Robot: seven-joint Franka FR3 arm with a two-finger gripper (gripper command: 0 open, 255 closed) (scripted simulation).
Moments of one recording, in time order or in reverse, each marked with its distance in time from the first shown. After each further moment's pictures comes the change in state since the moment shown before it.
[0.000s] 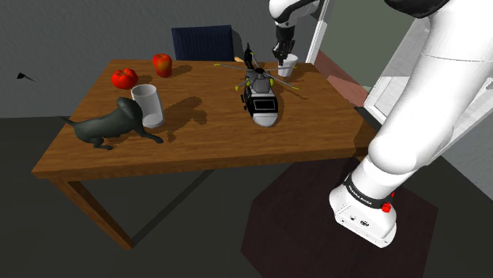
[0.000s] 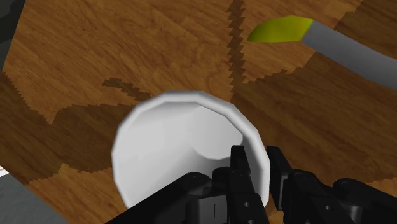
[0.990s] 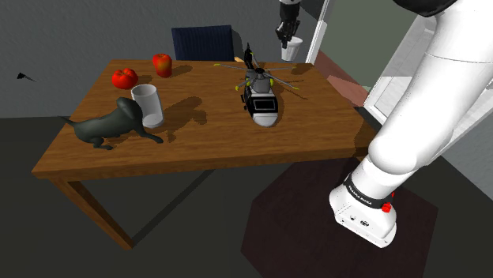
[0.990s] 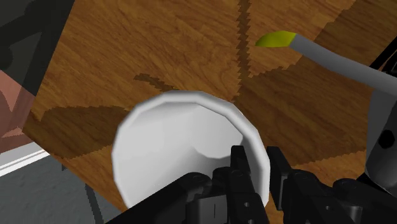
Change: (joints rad) arm 0.002 -0.036 0.000 0.153 0.007 -0.187 -0.030
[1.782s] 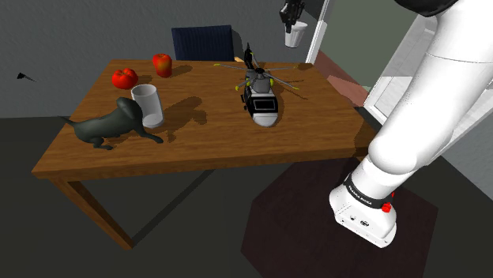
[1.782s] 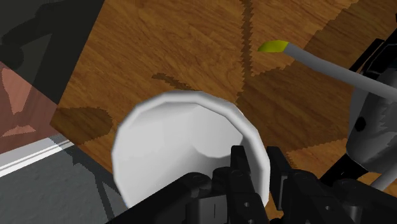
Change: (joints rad) arm 0.000 -0.005 -0.001 0.156 0.005 -0.159 -0.026
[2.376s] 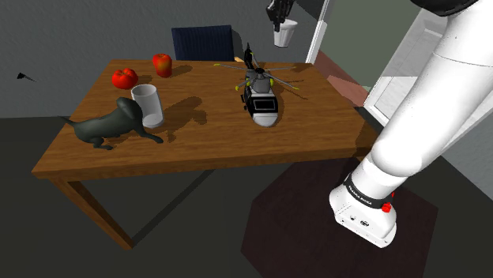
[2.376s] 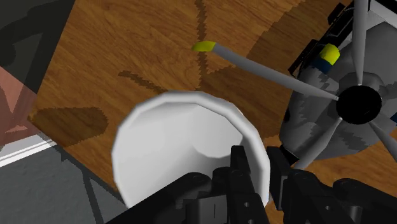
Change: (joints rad) arm 0.082 -0.058 0.056 -0.034 -0.017 -0.047 0.131
